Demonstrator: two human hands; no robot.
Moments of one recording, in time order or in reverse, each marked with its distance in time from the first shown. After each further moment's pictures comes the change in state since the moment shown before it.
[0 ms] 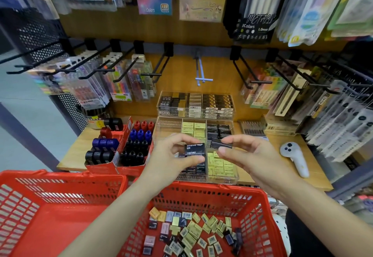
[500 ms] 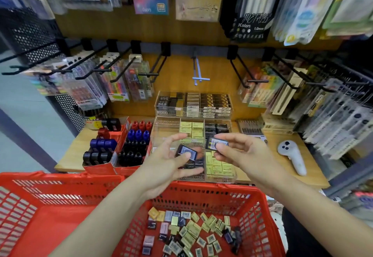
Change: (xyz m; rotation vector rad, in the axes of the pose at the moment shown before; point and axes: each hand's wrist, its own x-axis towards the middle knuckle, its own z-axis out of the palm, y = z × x) left_hand -0.003 0.001 -0.002 -0.650 -0.153 -0.365; right_hand 0.002 0.004 0.005 0.026 0.014 -0.020
